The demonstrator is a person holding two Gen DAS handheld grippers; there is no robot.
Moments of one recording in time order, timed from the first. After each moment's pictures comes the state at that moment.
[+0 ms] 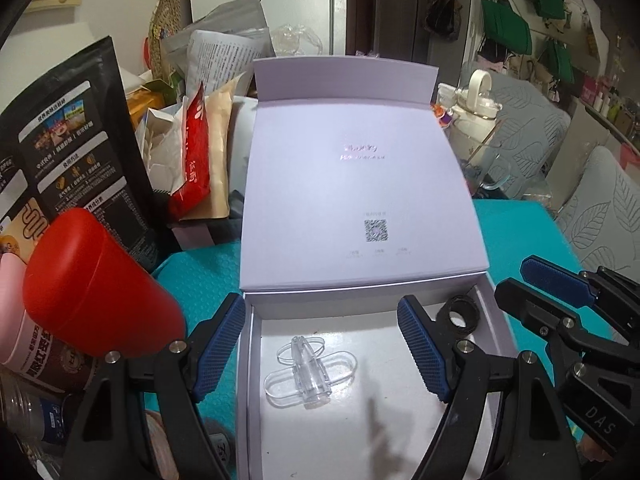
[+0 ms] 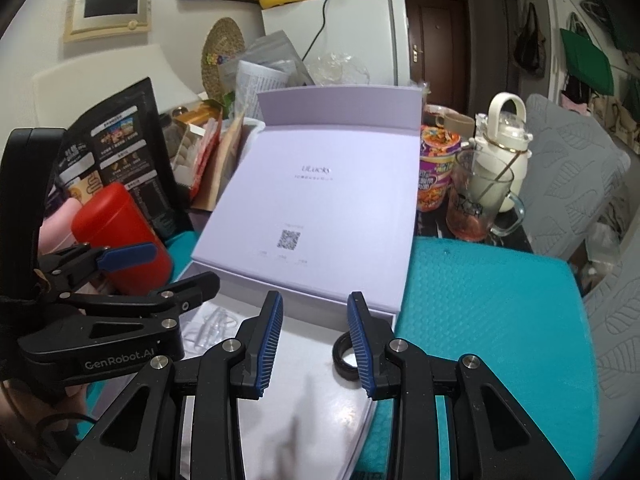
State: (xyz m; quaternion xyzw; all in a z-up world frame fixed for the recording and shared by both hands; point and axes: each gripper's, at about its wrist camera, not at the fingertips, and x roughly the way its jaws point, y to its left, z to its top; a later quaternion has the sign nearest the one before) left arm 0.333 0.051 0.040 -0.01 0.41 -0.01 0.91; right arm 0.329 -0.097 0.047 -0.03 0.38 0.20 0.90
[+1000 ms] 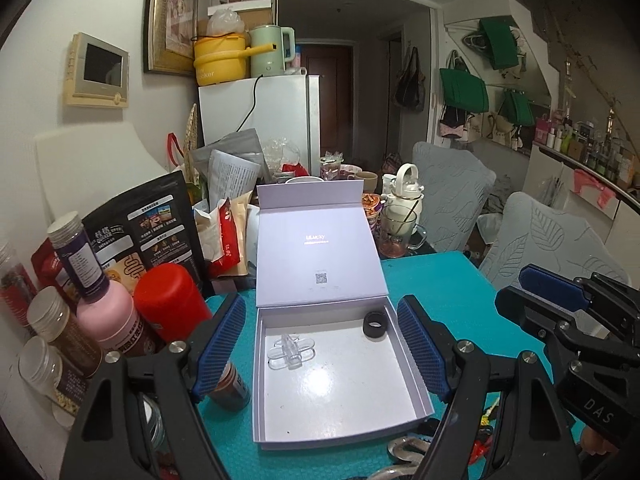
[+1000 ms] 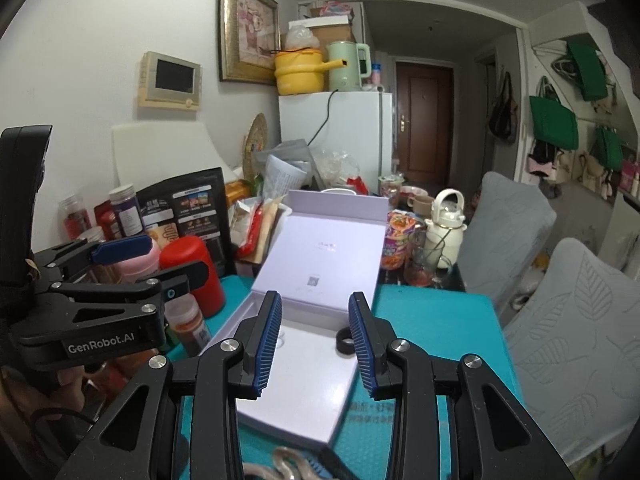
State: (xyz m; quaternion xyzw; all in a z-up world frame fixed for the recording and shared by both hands) left arm 0.159 0.024 0.173 0.01 0.28 -0.03 0.96; right arm 0.151 -0.126 0.177 -0.04 0.26 0.18 0.95
